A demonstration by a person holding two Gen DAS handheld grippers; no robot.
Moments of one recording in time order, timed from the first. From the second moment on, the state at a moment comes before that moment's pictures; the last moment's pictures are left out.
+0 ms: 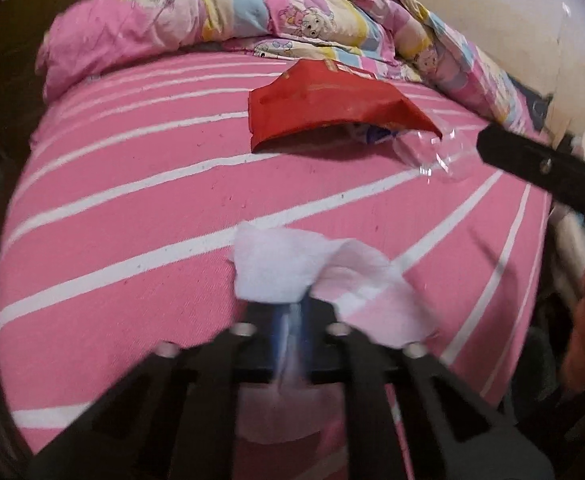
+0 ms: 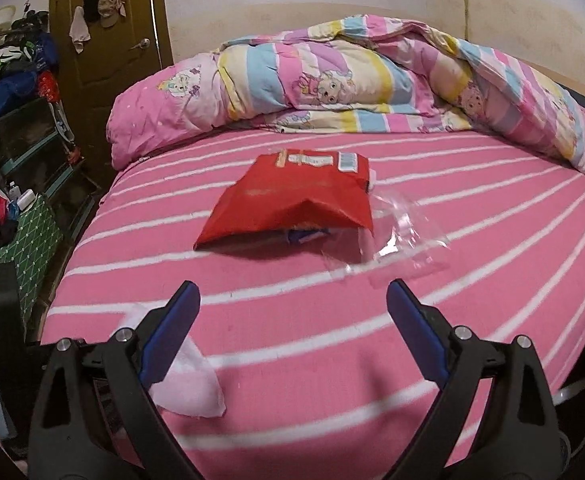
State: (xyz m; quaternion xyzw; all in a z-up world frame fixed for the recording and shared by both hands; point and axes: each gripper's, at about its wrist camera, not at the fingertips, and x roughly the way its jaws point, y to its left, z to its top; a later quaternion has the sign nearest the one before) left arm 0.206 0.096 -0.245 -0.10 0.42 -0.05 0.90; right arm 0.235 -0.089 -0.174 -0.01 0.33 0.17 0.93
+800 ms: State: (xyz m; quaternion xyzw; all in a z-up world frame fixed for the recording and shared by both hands) left arm 0.270 0.161 -0.225 -0.20 0.41 -0.03 0.89; right arm 0.339 -0.063 -0.211 0.18 0.43 0.26 0.85
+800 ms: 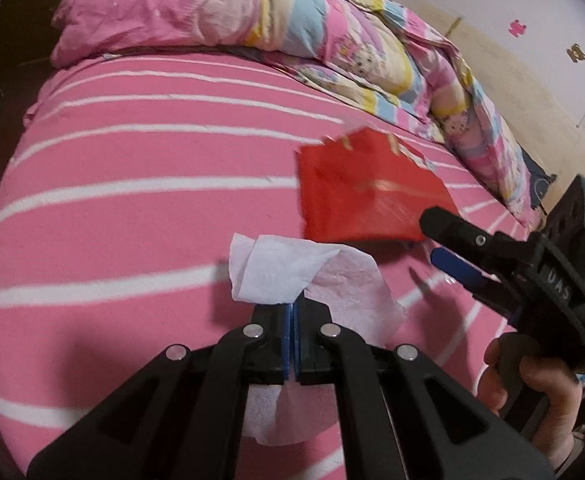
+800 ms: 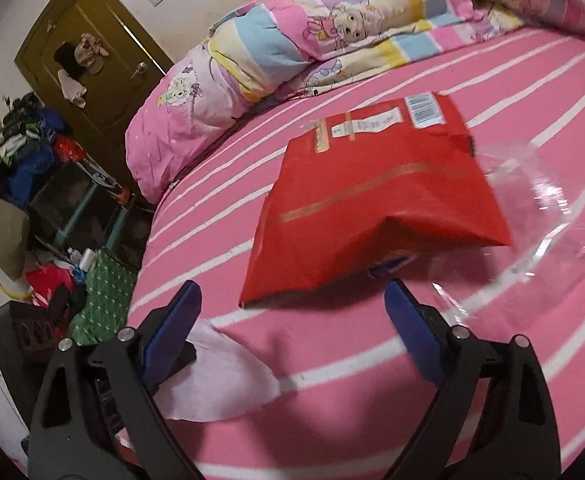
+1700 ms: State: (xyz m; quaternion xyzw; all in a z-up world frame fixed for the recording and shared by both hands) left arm 0.233 0.183 -0.198 -0.23 0.37 -0.03 0.90; right arm 0.276 -0.037 -0.167 0.02 0.36 0.25 0.90
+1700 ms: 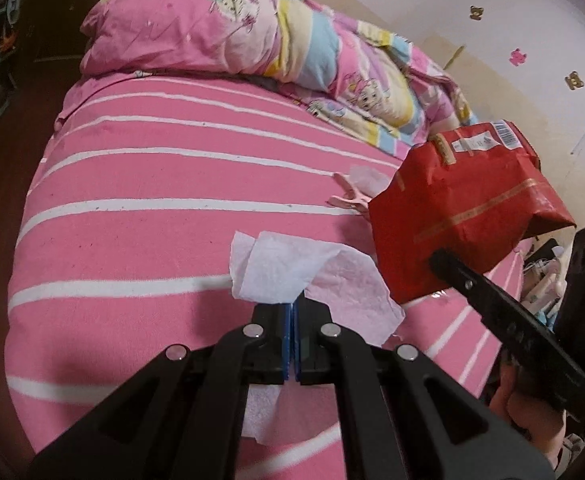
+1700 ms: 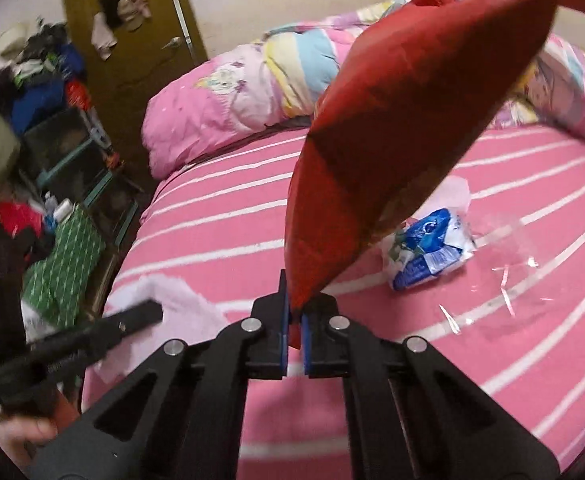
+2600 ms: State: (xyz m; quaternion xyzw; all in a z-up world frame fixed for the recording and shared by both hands) left arm 0.119 -0.002 -0.115 -0.25 0.35 -0.16 0.89; right arm 0.083 -0.224 -0.101 0.00 0.32 0.17 0.93
